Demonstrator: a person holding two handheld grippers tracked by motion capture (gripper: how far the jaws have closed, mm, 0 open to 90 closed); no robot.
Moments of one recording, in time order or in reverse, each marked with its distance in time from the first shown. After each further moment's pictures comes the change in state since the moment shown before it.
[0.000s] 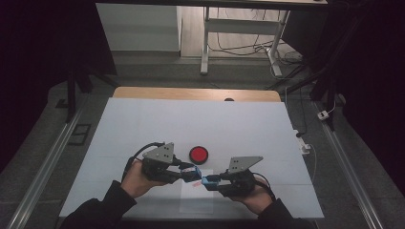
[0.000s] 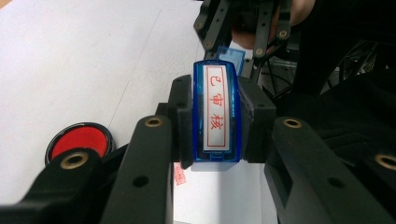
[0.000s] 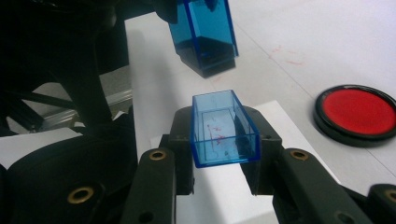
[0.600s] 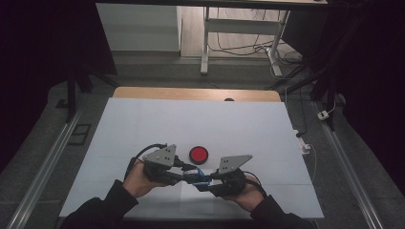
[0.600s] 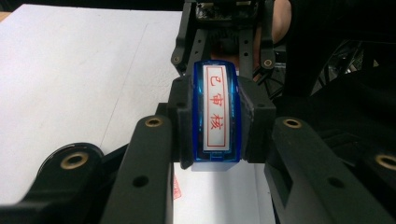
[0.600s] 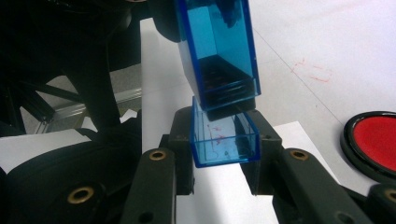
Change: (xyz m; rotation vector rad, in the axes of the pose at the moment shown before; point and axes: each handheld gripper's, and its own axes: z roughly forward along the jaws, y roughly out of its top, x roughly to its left) left arm -0.003 0.003 0.003 -0.034 -0.037 0.067; right arm 0.001 0.009 0.022 -0.007 0.065 -0.050
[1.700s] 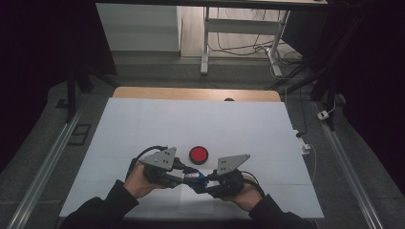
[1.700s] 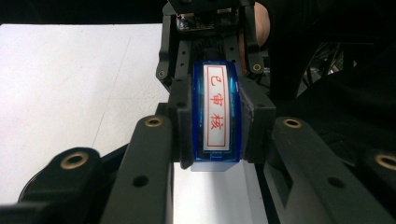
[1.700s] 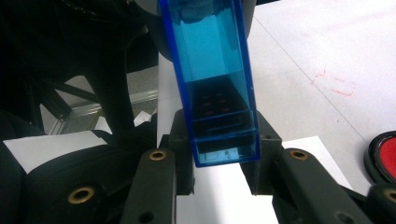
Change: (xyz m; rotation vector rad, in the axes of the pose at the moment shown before) left arm -0.002 -0.003 0.001 -0.049 -0.059 0.045; right arm 0.002 0.004 0.004 -0.016 0.065 -0.025
